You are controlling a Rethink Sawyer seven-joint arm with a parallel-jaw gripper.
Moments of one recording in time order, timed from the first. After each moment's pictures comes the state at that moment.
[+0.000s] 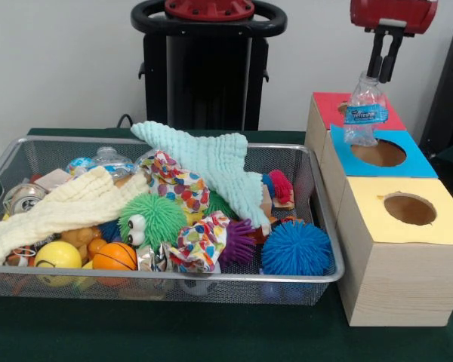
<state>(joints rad) 0.24 -0.91 -0.18 1.84 0.02 0.49 1.94</state>
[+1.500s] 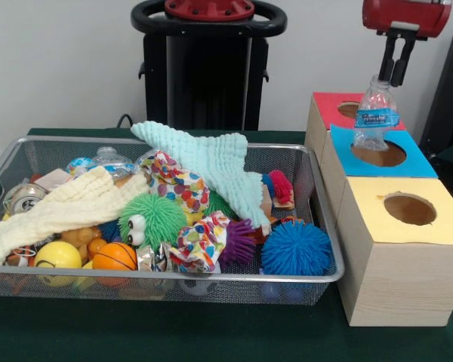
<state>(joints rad) 0.31 -0.85 -0.26 1.79 0.10 0.49 1.94</state>
